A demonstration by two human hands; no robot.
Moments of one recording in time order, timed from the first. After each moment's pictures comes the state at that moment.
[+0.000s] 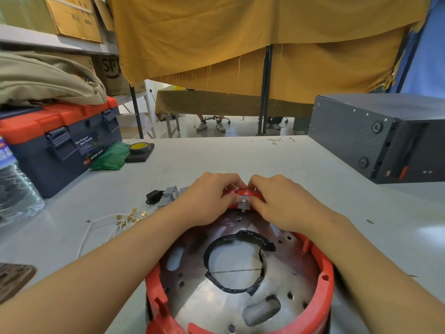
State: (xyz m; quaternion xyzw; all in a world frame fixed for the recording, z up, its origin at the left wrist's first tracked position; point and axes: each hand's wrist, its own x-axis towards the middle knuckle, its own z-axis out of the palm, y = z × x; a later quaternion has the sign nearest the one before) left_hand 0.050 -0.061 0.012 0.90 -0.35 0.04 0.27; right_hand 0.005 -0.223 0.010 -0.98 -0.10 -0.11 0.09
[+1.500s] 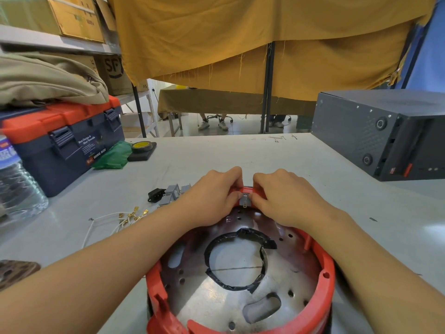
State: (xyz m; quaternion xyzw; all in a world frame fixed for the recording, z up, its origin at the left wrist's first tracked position) left_hand 0.051 -0.064 0.008 0.89 -0.39 0.09 0.22; right_hand 0.006 -0.224 0.013 -0.99 -0.08 -0.12 0.03
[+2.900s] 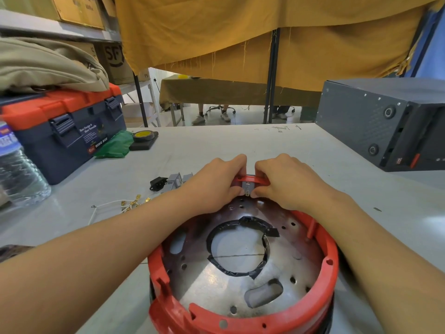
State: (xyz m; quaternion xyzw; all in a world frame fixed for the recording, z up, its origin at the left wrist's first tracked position) left_hand 0.058 -0.066 0.004 0.90 -0.38 0.07 0.19; right_hand 0.017 -0.229 0.013 -0.99 -0.09 -0.12 0.06
